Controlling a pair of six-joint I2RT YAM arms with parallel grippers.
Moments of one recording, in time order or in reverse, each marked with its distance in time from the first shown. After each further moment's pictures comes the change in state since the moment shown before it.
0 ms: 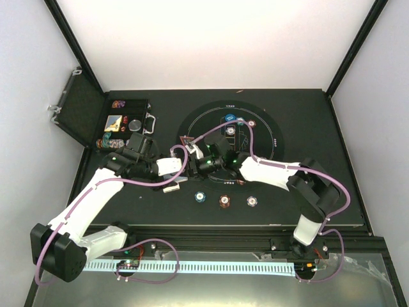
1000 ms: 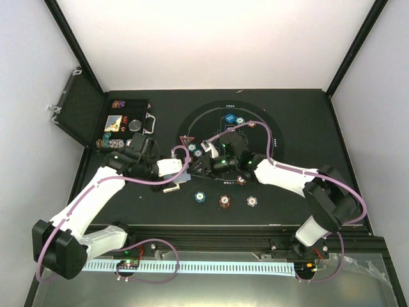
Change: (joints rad) left arm 0.000 0.020 0.000 -0.024 -0.030 0.000; right arm -0.087 -0.131 -0.119 -0.071 0.017 -0.047
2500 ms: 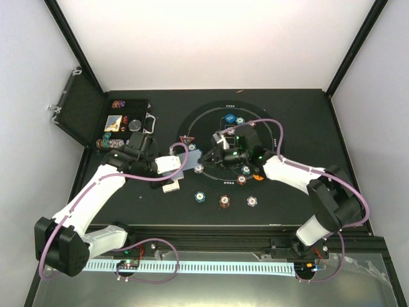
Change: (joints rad) left arm 0.024 0.028 0.000 0.037 -0.047 -0.002; right arm -0.106 -0.025 -0.057 0.123 -0.093 0.105
